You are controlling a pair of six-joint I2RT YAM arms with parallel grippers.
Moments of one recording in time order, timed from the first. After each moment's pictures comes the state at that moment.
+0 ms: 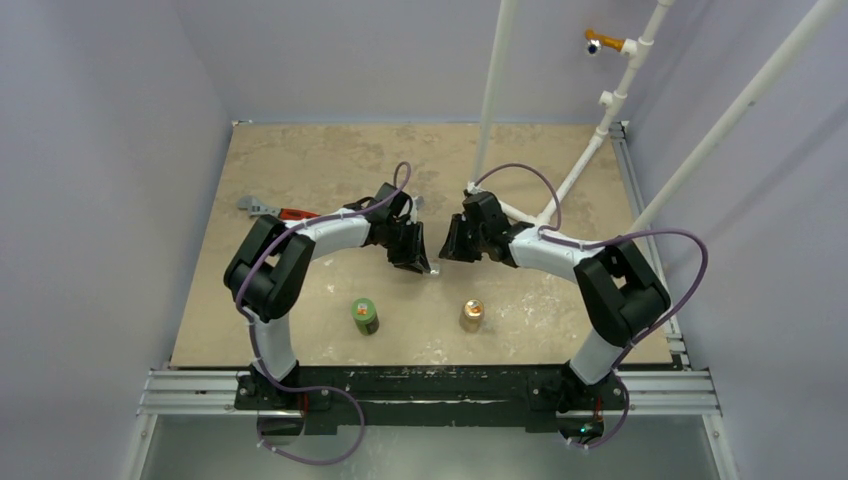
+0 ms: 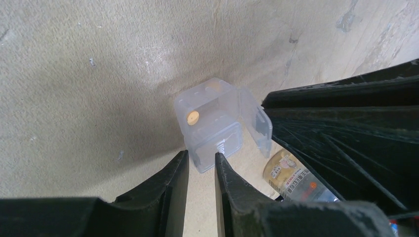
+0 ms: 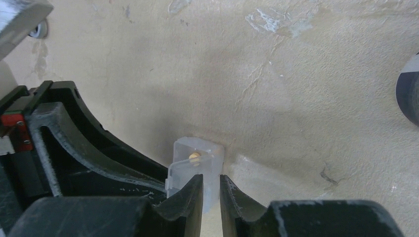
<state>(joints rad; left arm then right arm) -0.57 1.88 1.15 -0.34 0.44 -0.56 0.59 1.68 0.94 -0.09 -0.13 0.70</state>
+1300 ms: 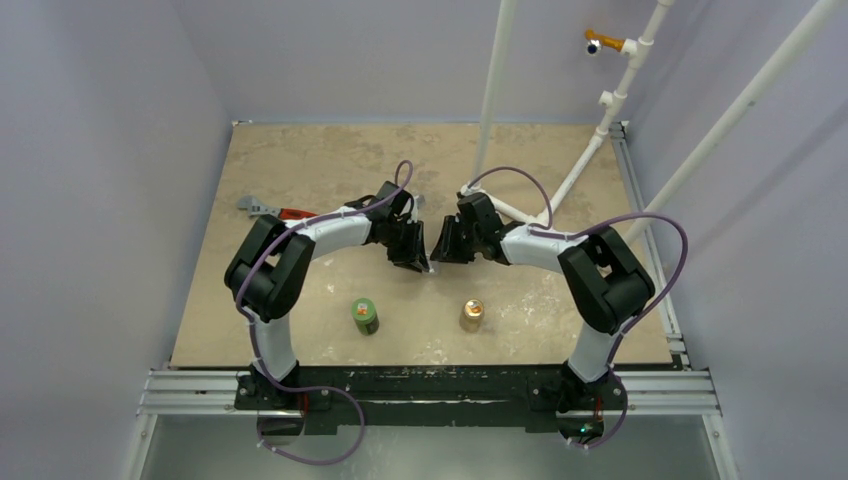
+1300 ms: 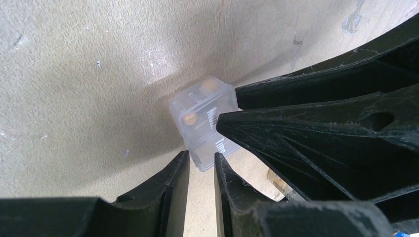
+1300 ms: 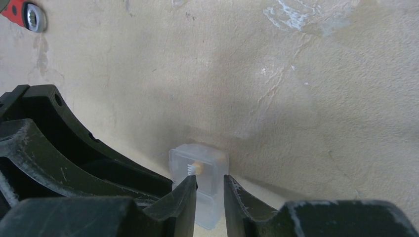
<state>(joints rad) -0.57 1.88 1.17 -0.37 0.41 -0.54 0.59 1.78 0.97 -0.03 -0.19 0.72</state>
